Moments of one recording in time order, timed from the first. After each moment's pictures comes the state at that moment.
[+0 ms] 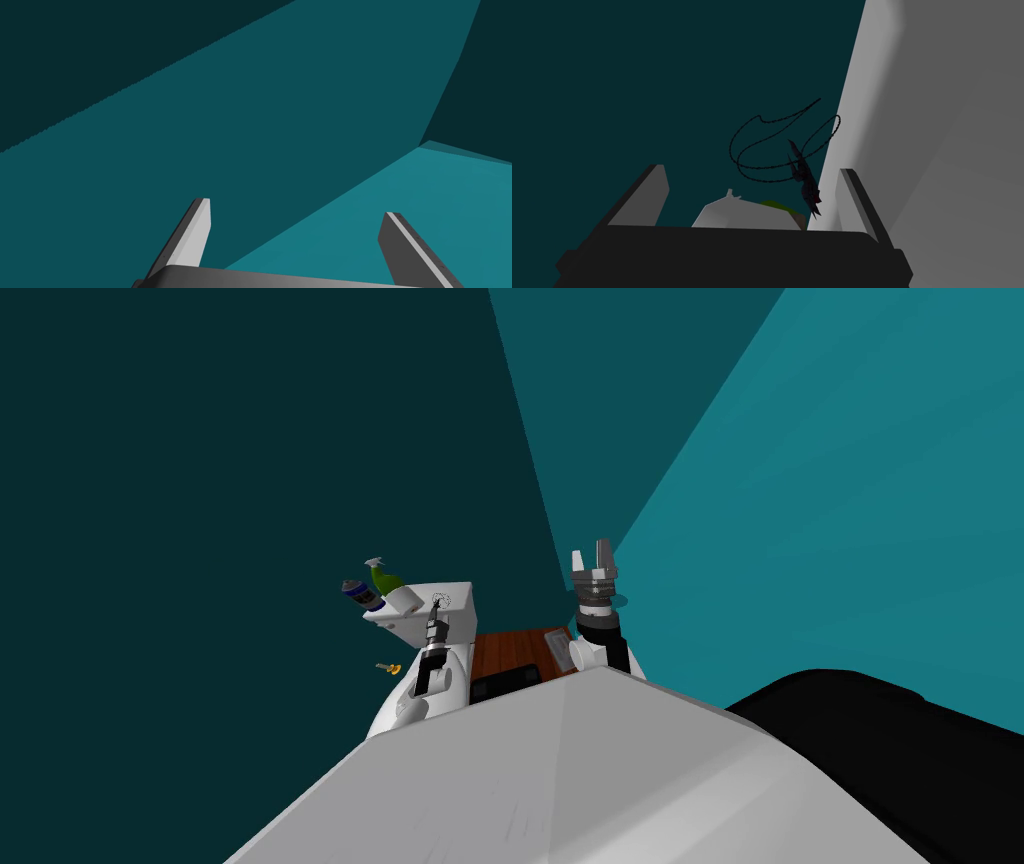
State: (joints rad) left arm -0.05 0.16 -0.12 -0.87 0.24 -0.88 0.07; right arm 0.54 0.01 0.06 -2.36 0.10 -0.56 -0.02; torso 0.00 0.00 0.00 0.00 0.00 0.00
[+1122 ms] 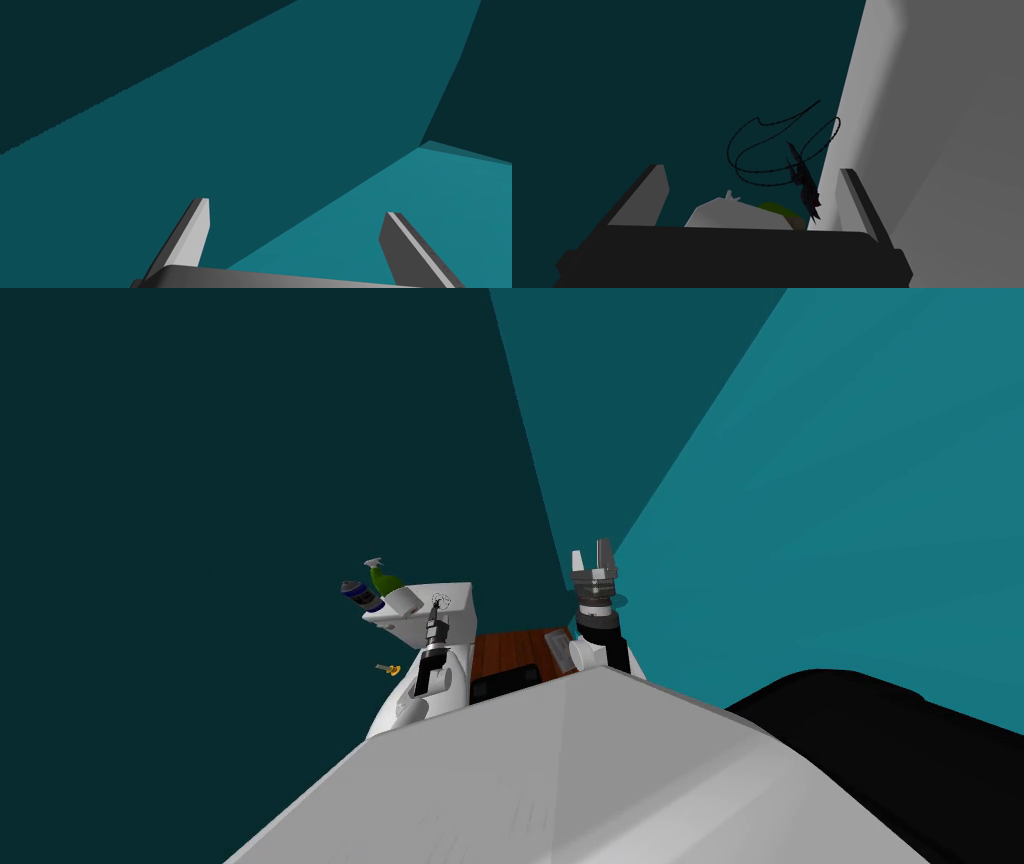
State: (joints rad) left arm -0.05 0.16 -0.12 -0.87 0.24 -0.88 0.07; right arm 0.54 0.01 0.06 -2.36 0.10 -0.56 -0.02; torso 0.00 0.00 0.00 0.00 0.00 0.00
